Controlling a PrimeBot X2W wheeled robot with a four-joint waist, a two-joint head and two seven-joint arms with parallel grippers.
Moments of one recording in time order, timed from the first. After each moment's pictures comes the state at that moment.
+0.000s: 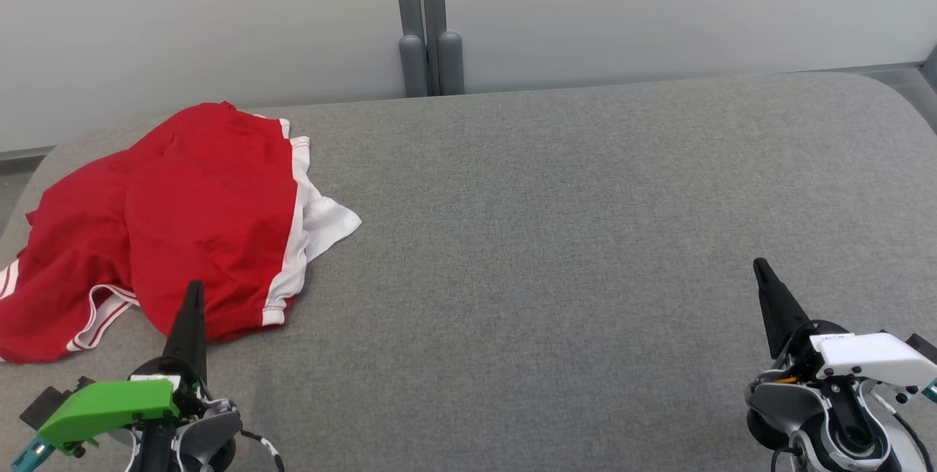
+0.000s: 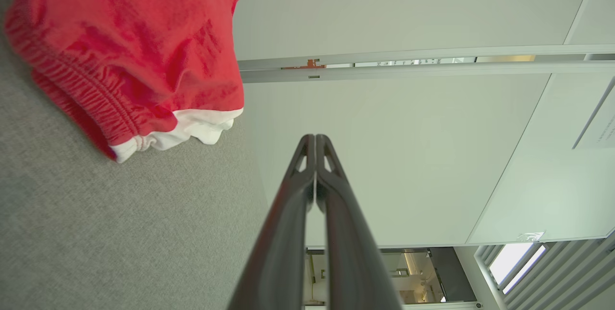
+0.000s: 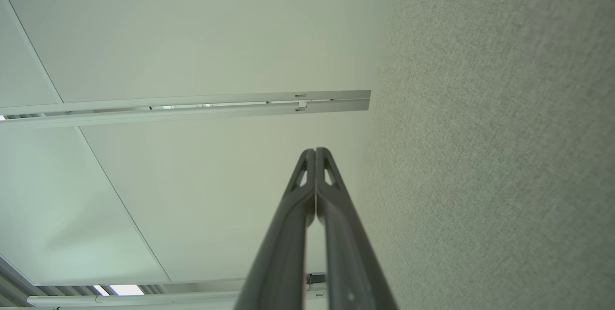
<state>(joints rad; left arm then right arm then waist) -0.10 0.05 0.11 0.25 -1.61 -0.13 0.11 -0.11 -0.05 -0.11 0.25 1.61 0.13 0.11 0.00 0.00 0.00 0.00</state>
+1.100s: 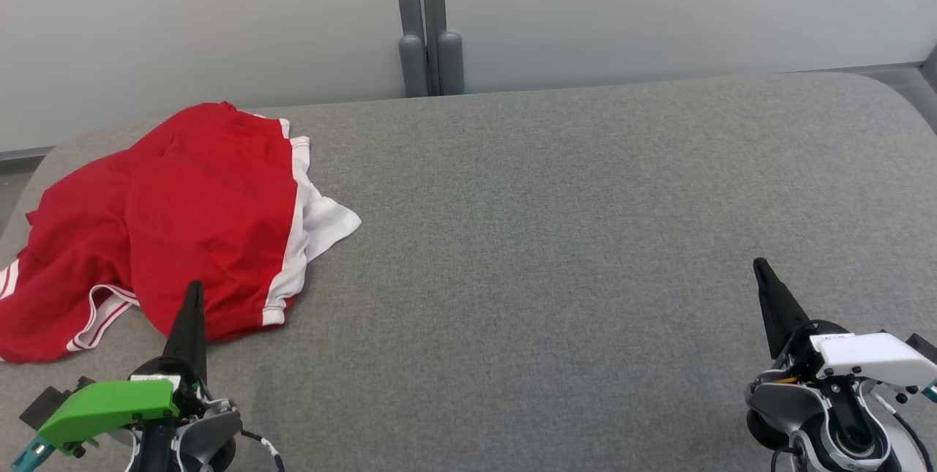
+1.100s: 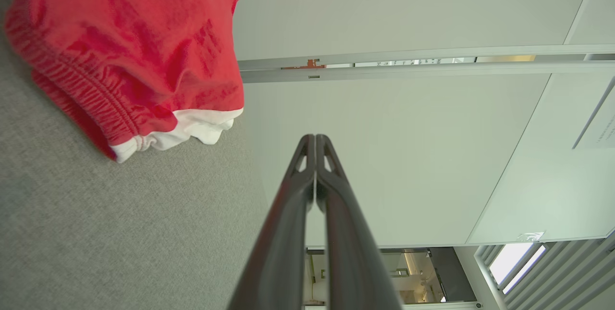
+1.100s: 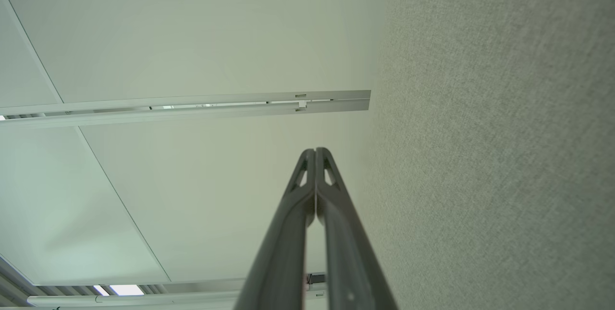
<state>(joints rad) -0.10 0.05 0.11 0.25 -1.61 -0.13 0.11 -0.11 -0.05 -0.11 0.25 1.61 0.13 0.11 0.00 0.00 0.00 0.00</state>
